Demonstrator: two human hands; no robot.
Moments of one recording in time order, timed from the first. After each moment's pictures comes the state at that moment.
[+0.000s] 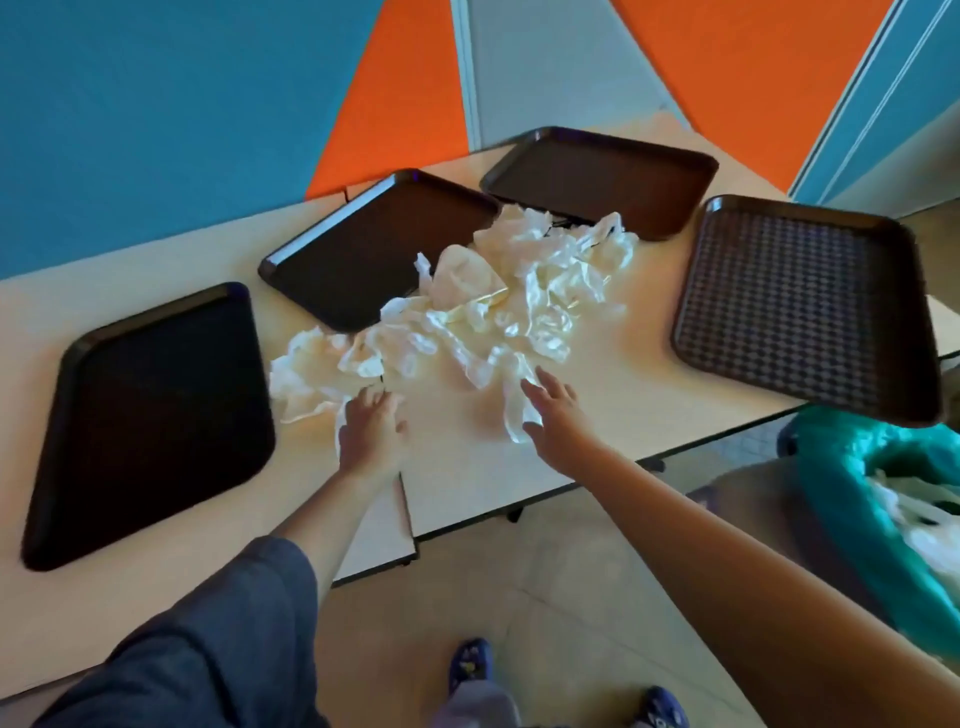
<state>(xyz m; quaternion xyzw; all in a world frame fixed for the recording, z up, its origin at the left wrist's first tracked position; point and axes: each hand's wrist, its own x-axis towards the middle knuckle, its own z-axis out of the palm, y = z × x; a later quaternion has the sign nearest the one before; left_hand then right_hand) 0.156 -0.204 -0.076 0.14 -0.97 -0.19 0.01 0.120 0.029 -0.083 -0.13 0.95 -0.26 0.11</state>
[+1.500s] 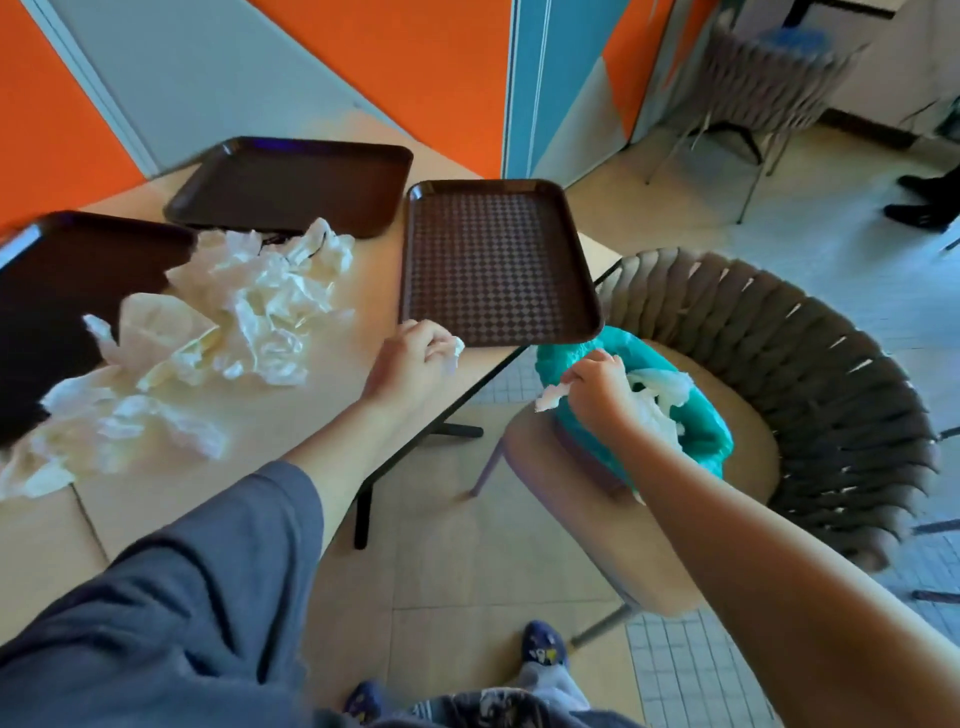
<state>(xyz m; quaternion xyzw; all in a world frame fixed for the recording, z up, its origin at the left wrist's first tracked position) 0.095 0.096 -0.031 -0.18 -0.89 -0.41 -0.05 0.186 0.305 -0.049 0.24 0.91 -0.32 0.00</state>
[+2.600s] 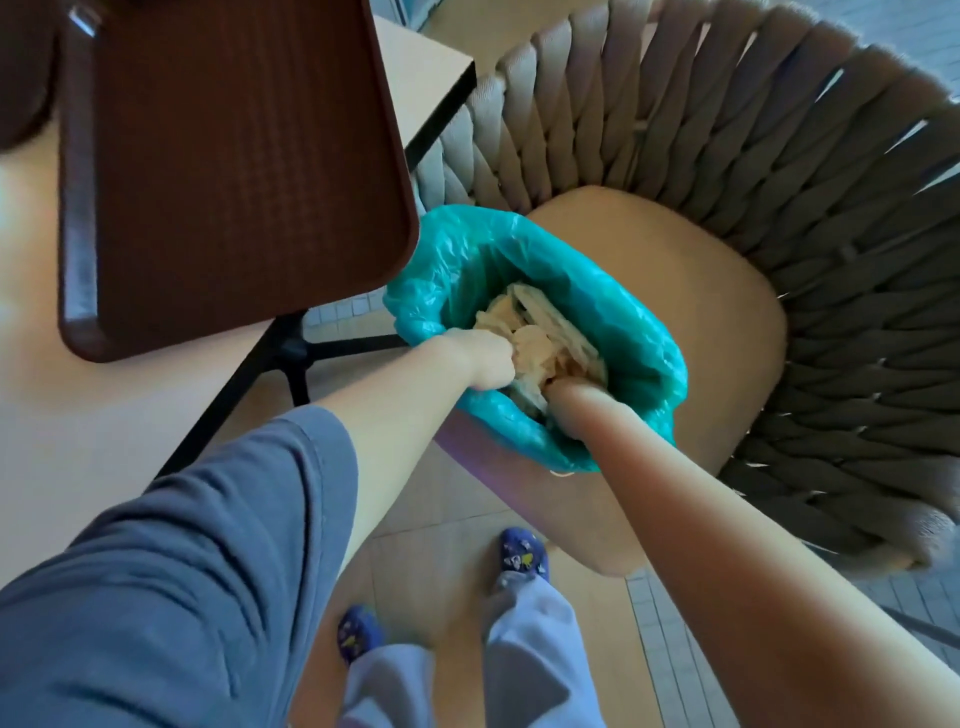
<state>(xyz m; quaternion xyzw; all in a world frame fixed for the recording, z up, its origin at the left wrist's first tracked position) 0.089 0.404 -0.219 -0.40 -0.81 0.15 -0.40 0.193 0.492 -0.281 0.26 0.89 -0.24 0.28</state>
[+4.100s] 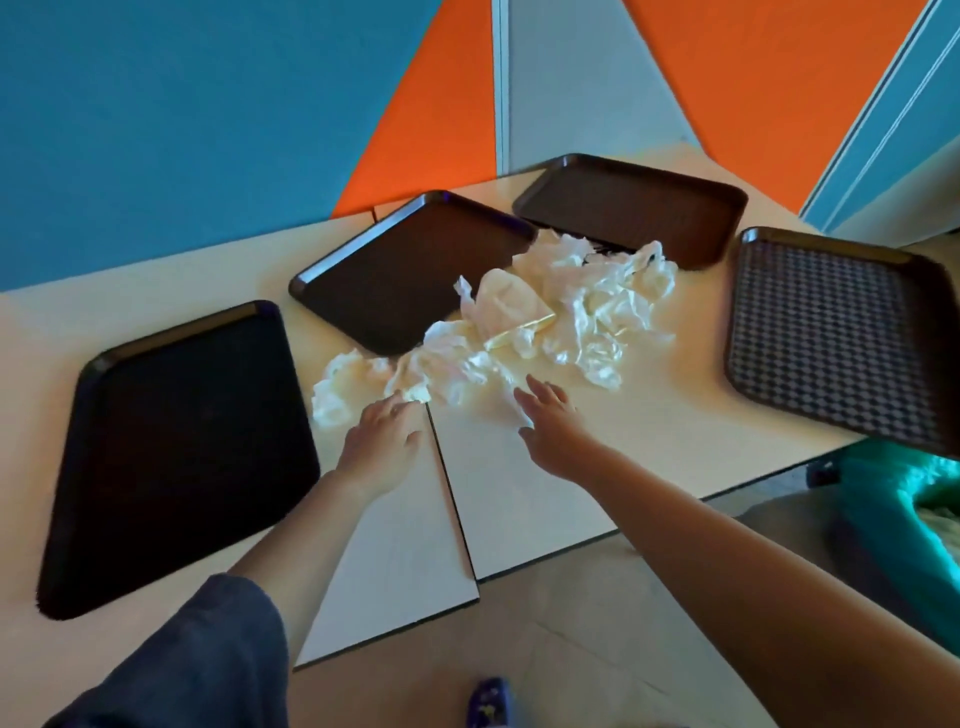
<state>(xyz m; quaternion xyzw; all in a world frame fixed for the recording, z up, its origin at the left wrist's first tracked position) 0.135 -0.281 -0.066 0.04 -0.98 -0.15 -0.08 0.093 -0.054 -0.076 -0.17 0.96 -0.18 0.12</state>
